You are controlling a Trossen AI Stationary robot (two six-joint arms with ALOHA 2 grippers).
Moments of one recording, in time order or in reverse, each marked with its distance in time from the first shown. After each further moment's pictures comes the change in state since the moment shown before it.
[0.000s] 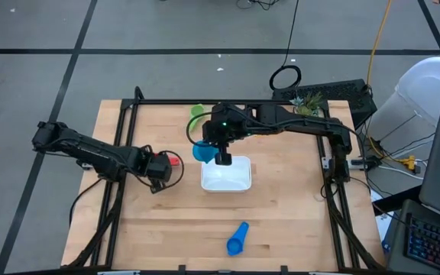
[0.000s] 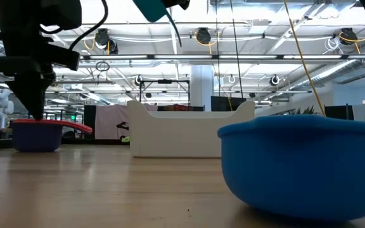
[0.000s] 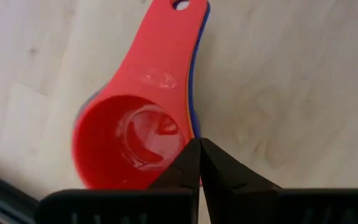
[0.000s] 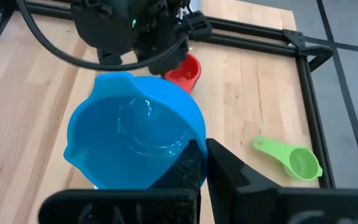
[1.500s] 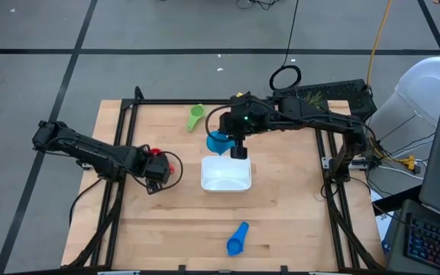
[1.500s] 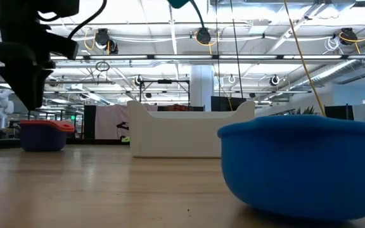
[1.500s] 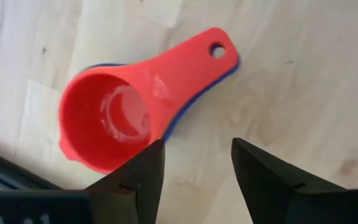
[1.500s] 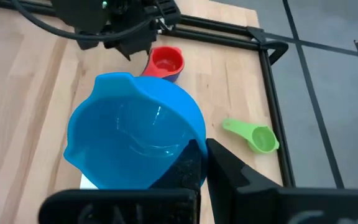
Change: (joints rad) left arm -0.032 0.000 0.081 -0.125 -0.013 -0.006; right arm 0.010 -0.141 -0.036 -0.093 0.107 0.004
